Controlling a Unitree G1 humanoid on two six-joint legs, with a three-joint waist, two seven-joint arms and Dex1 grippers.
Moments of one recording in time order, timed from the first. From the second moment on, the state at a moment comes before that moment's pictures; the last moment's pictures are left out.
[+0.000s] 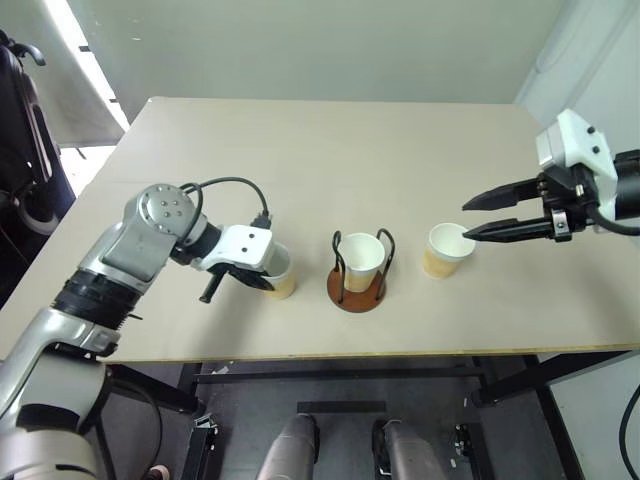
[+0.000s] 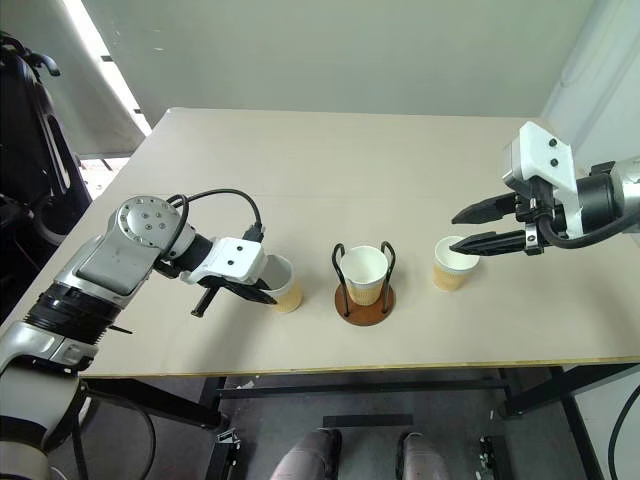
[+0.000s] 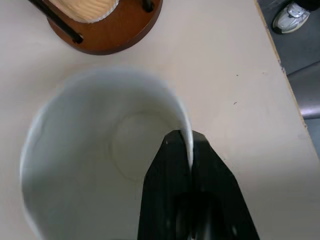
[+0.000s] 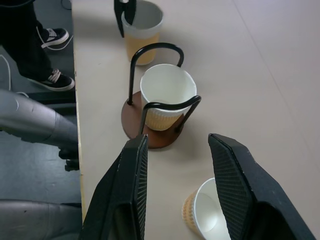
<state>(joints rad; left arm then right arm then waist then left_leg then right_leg) -0.89 0.92 -0.45 0.28 -0.06 0.00 -1.58 -0.82 -1.15 0.04 -0.22 0.51 0.72 1.40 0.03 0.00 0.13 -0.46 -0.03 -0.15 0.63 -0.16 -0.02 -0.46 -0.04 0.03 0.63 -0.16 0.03</state>
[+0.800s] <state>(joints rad) -1.26 0.80 -0.47 0.63 -0.08 -0.05 -1.58 -0.79 -1.15 0.03 -0.25 0.54 0.74 1.37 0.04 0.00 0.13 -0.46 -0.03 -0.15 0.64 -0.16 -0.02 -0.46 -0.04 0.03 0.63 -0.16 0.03</state>
